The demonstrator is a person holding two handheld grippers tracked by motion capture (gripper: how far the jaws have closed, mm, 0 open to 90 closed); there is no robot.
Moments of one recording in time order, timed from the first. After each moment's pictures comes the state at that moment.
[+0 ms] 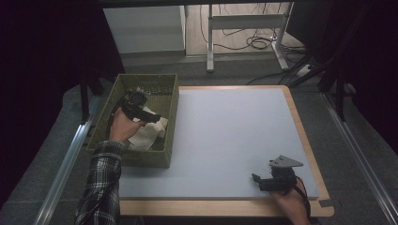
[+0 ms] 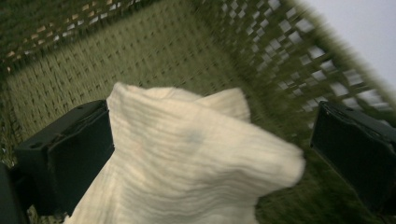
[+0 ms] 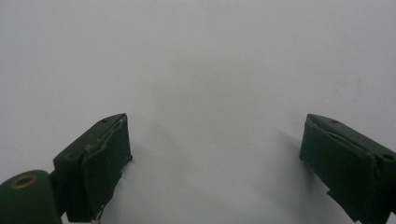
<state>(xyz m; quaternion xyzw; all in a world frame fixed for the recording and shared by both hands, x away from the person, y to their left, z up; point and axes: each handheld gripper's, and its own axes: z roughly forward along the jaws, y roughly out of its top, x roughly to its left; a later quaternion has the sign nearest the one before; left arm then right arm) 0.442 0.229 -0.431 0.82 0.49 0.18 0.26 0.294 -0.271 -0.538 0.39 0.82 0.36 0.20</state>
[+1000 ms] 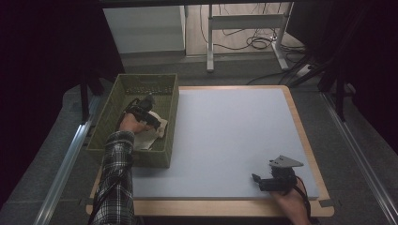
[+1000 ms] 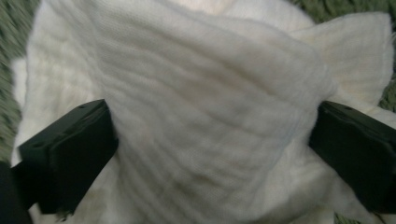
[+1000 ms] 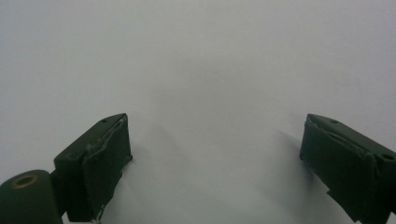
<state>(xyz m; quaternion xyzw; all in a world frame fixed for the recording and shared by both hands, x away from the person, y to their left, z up) 0.503 0.236 -0.510 0.81 0.58 0.03 0.09 0.294 -0.272 -0.538 0.39 0.82 0.37 0.20</state>
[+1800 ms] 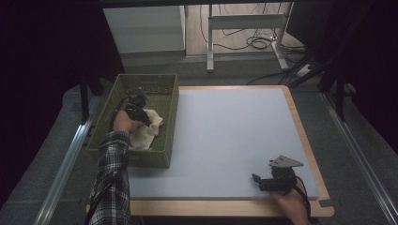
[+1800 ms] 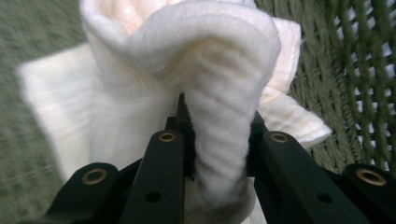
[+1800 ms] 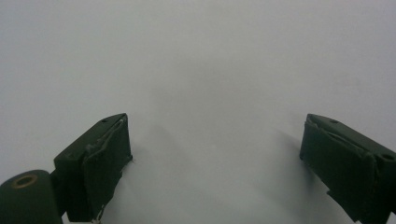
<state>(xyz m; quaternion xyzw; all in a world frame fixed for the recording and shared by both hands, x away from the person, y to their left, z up) 0.493 0.258 -0.478 0.79 0.59 -0.01 0.17 0.294 -0.272 -0.538 0.39 0.82 0.37 0.20</state>
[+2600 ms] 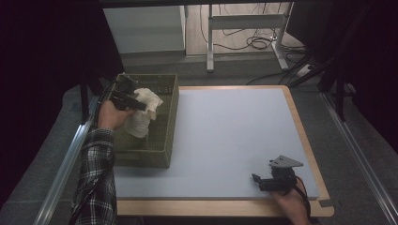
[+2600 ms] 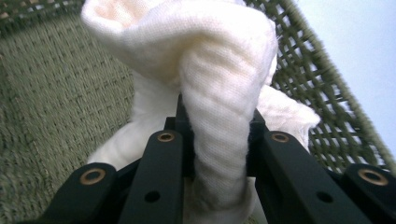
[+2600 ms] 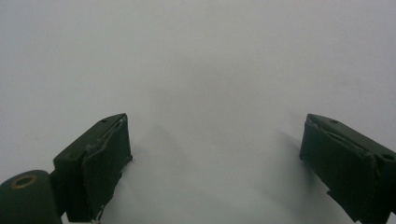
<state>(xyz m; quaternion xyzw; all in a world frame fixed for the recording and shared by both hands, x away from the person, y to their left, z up) 0.454 0.264 -0.392 0.80 0.53 0.09 0.27 0.294 -0.272 -0.538 0.39 0.82 0.36 0.20</state>
